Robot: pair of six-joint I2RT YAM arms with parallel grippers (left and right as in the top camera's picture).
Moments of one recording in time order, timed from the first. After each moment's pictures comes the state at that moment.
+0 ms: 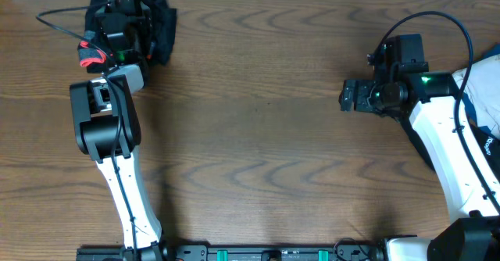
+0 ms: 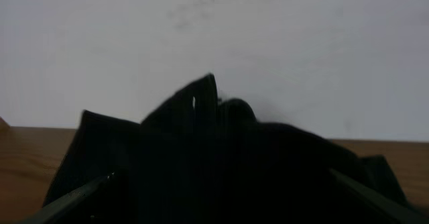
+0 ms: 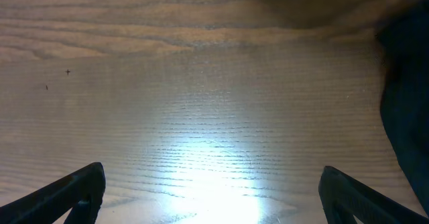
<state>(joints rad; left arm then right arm) 0.18 2.44 1.55 0.73 -0.10 0.16 0.09 1.52 1.25 -0.93 -0.10 0.22</state>
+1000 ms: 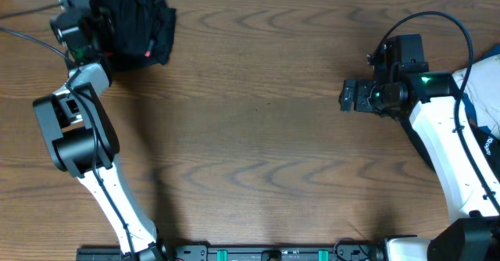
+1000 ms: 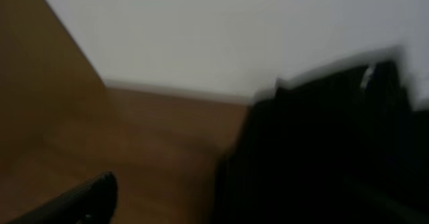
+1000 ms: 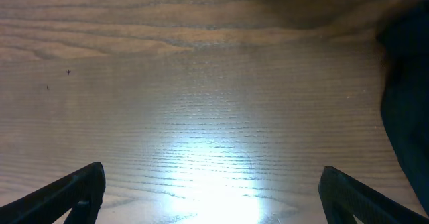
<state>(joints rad) 0.34 2.34 1.54 0.47 -0.08 0.14 0.09 1.52 1.25 -0.93 -0.10 0.22</state>
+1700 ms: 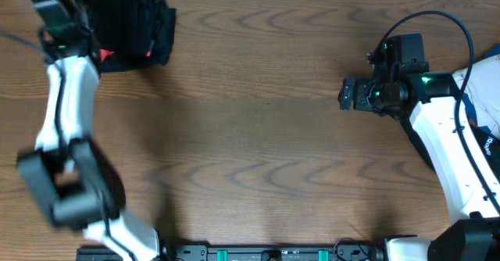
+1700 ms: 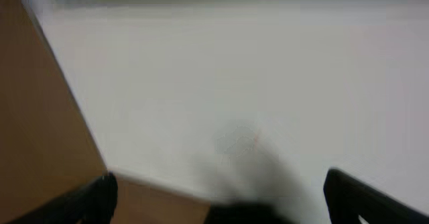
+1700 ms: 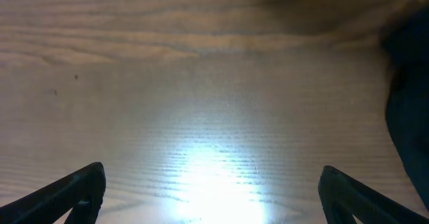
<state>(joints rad) 0.26 1.81 1.52 0.24 -0.06 0.01 0.09 1.51 1.25 -0.91 -0.12 0.23</state>
